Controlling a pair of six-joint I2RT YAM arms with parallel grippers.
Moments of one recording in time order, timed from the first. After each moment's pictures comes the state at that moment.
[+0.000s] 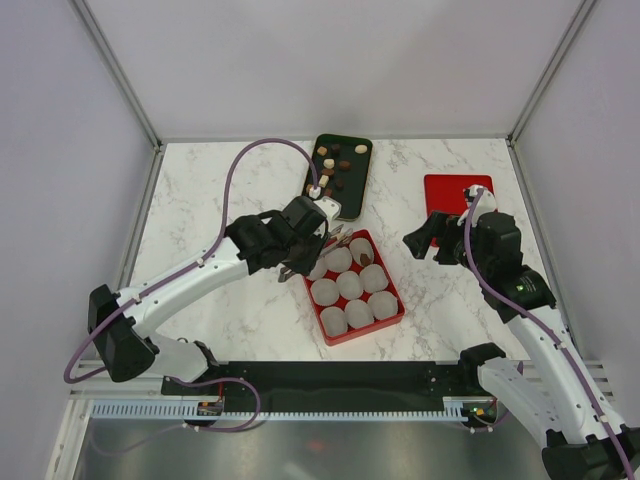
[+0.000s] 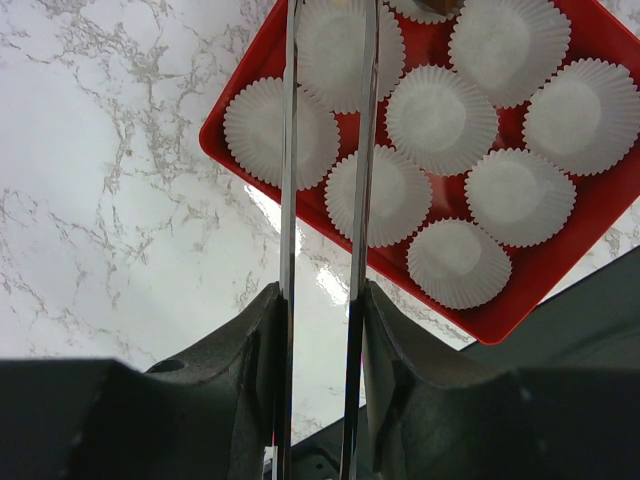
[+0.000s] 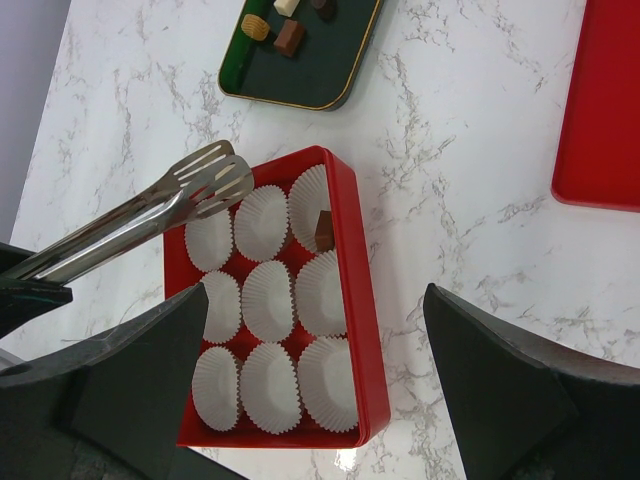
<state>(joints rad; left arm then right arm) -0.90 1.39 1.30 -0.88 -0.18 -0.22 0.26 0.76 0.80 -0.49 -0.17 0.46</state>
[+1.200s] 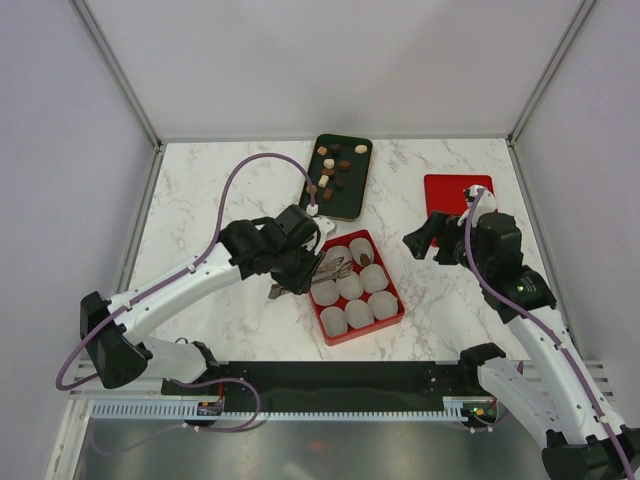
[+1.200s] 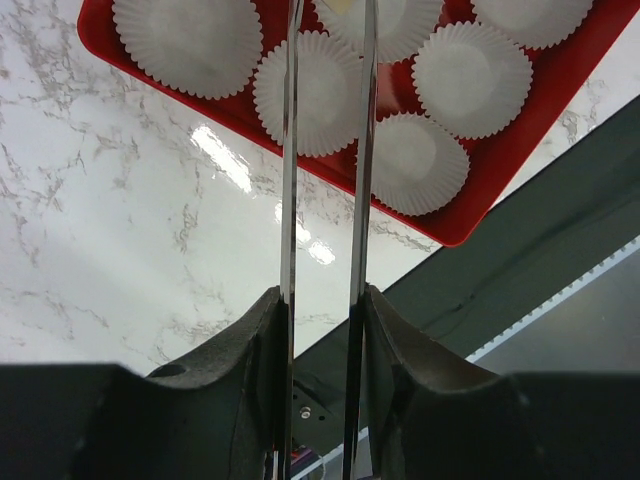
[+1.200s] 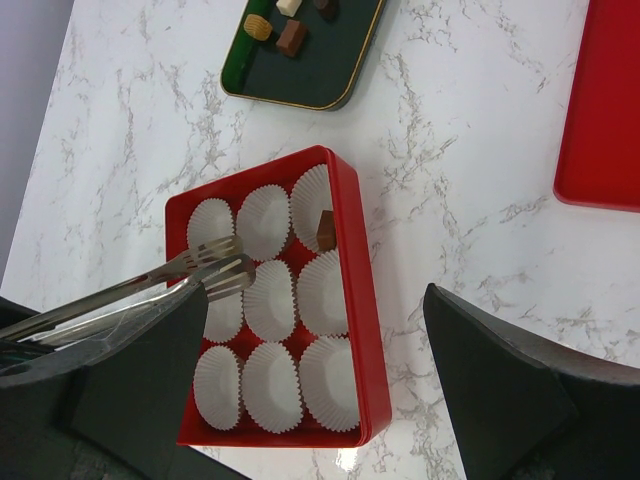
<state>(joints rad) -0.90 1.33 1.26 -1.01 0.00 -0.22 0.26 0.76 0.80 -0.49 -0.18 0.46</state>
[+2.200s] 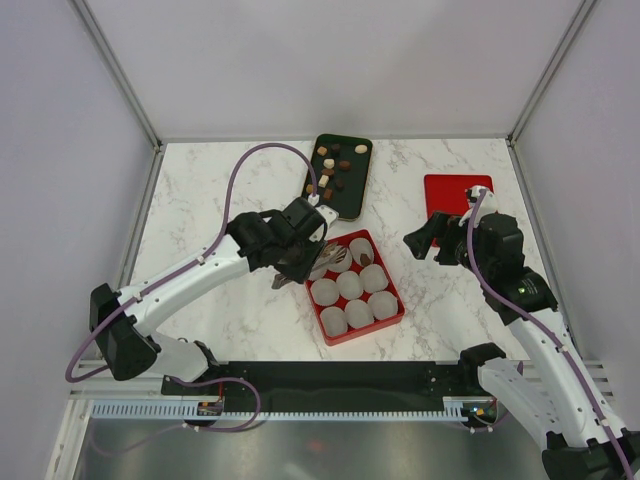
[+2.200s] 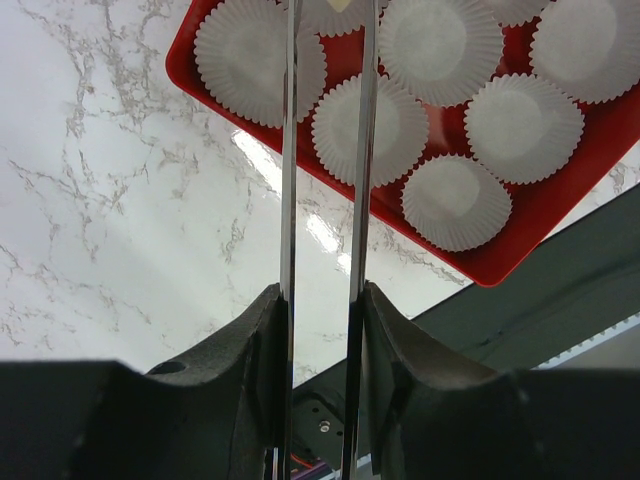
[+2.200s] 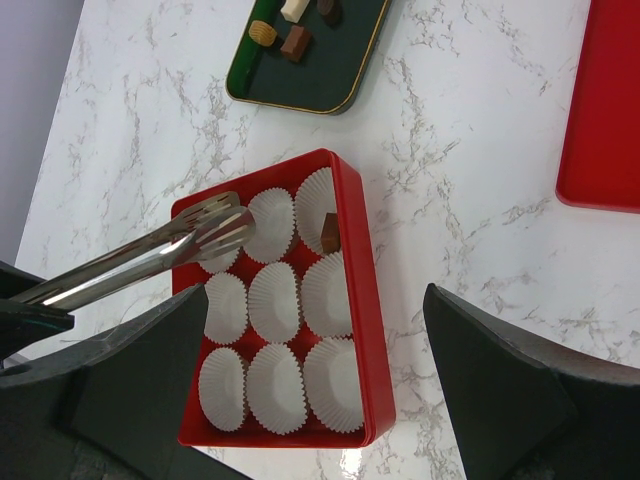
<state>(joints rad) -0.89 1.40 1.33 -1.02 -0.11 -0.23 0.26 0.75 0.80 -0.49 -0.18 0.47</state>
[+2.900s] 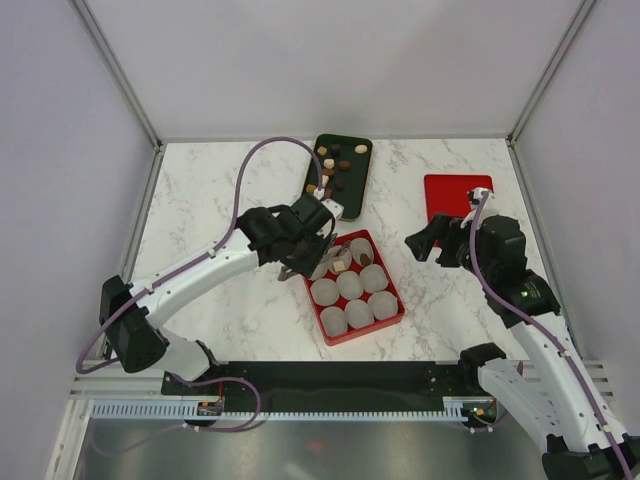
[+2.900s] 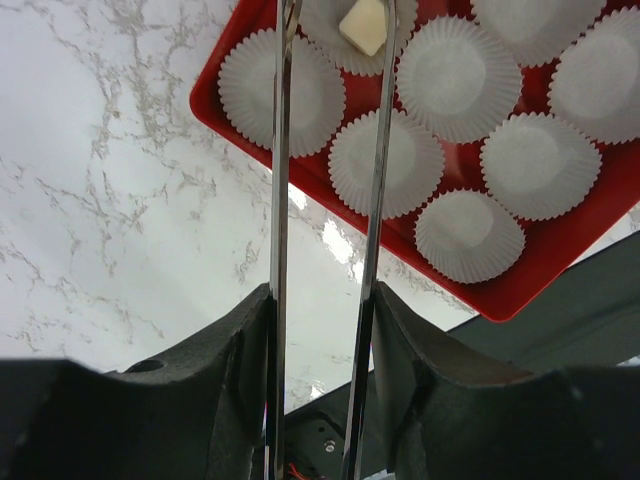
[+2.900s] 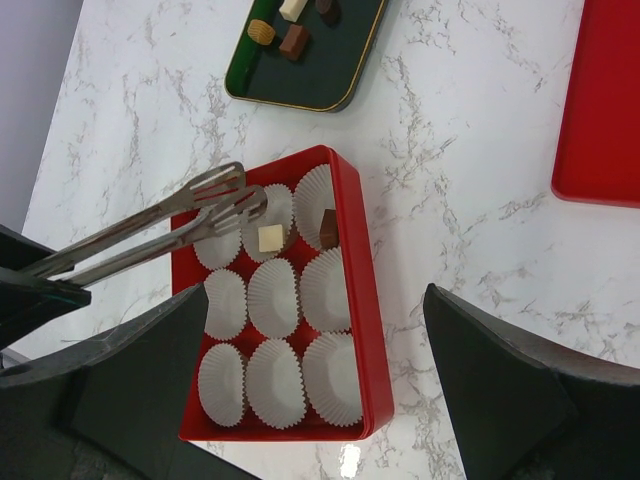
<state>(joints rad) -0.89 1.46 1.36 -0.99 -0.16 -0.23 0.26 0.73 0.81 -0.51 -0.17 0.47</state>
